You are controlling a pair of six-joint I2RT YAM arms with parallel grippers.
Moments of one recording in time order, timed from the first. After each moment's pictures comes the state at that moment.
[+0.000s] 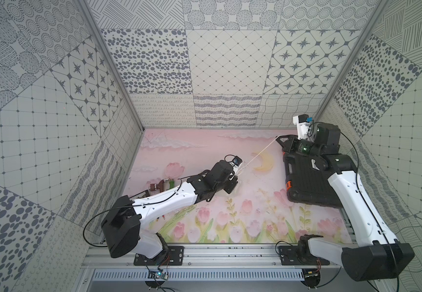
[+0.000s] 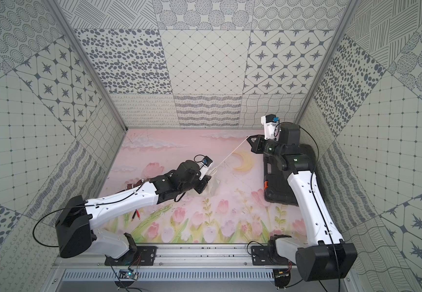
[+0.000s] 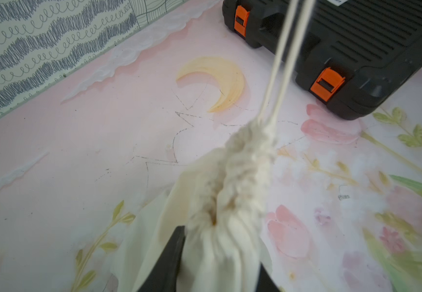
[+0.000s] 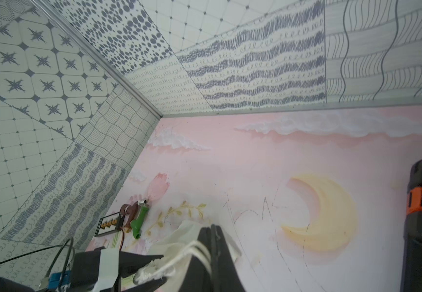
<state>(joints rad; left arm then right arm) -0.86 1.43 1.05 -0.27 -0.15 0.00 0.08 1.19 1.30 -0.46 -0.53 0.31</state>
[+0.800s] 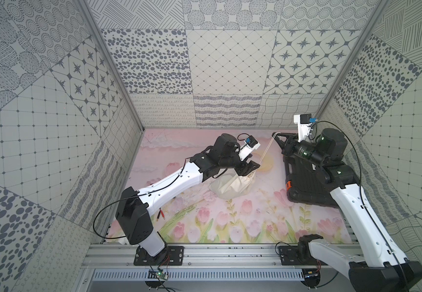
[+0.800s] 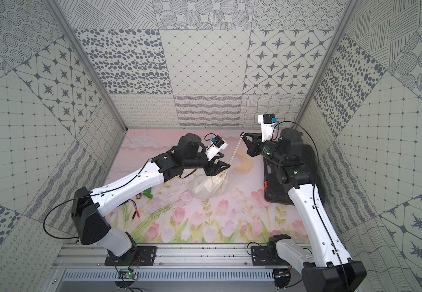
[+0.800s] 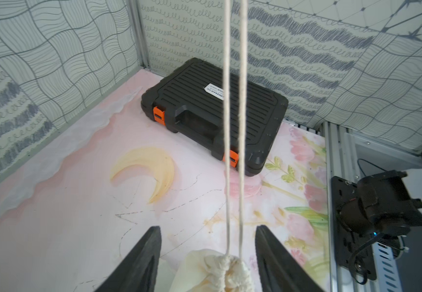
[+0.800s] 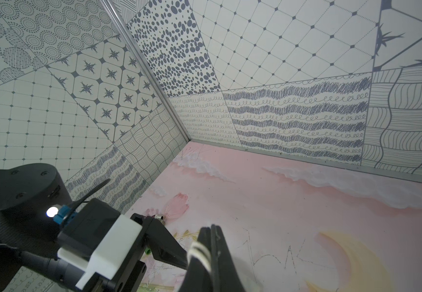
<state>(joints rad) -0.78 1.64 1.48 -0.32 0.38 0.12 0.17 1.07 1.21 -0.28 -0.56 0.30</state>
